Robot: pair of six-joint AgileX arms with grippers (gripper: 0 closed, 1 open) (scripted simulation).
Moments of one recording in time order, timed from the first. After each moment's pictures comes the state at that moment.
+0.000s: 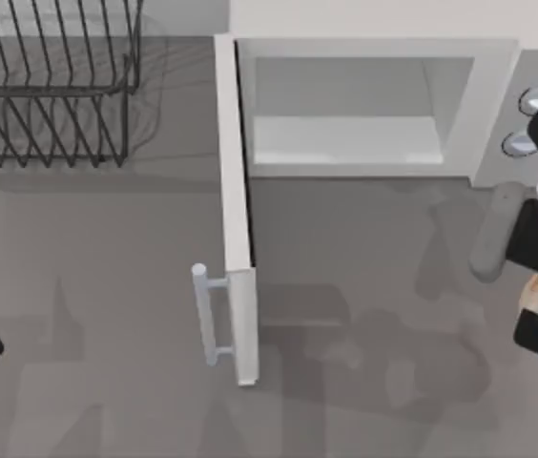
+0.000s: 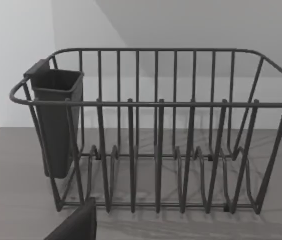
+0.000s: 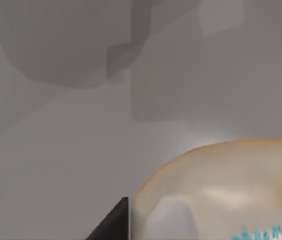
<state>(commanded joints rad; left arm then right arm) 0.00 0.00 0.00 0.00 0.00 0.00 0.38 1.51 0.99 -0.89 0.11 -0.74</state>
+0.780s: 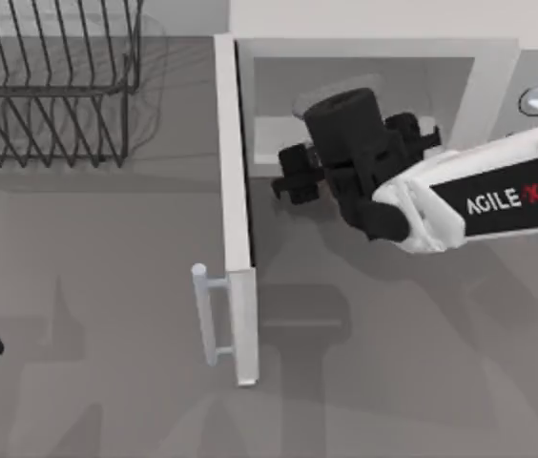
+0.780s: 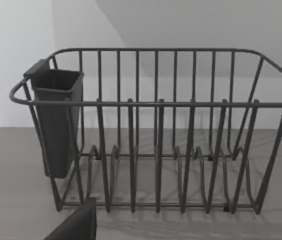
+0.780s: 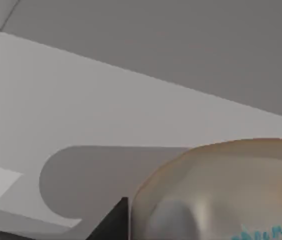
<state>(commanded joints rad) 0.00 0.00 0.00 0.00 0.00 0.00 0.61 2.20 1.27 0.29 0.53 0.07</state>
